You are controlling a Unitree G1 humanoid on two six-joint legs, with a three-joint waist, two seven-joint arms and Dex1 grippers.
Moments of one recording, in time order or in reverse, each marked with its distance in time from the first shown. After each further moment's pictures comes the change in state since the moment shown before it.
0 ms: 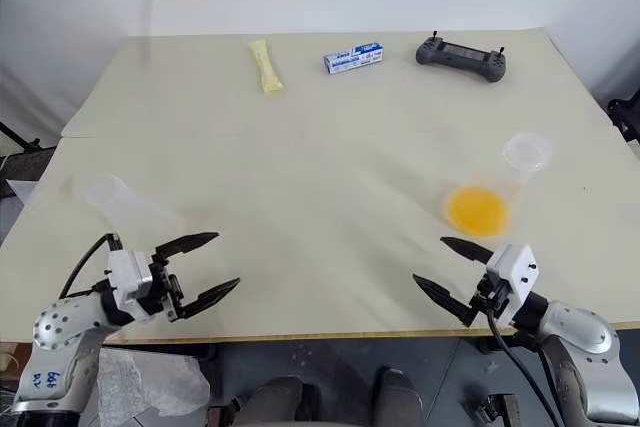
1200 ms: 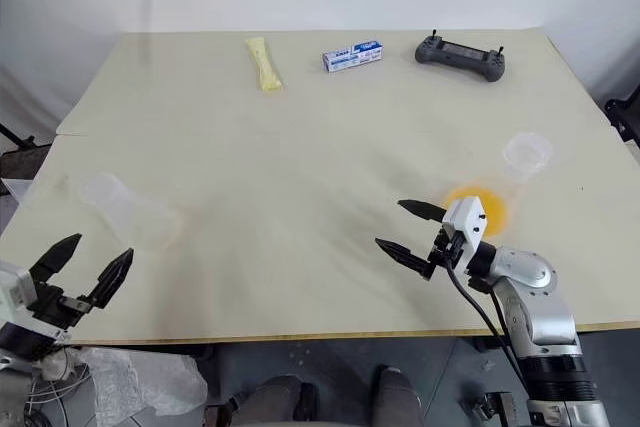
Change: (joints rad) left arm 0.240 -0.098 0.418 -0.215 -0.118 0.284 0.466; right arm -0.374 0.057 0.186 0.211 -0.026 -0.001 0.049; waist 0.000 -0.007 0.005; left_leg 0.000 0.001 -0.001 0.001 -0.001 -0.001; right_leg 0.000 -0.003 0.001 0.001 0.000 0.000
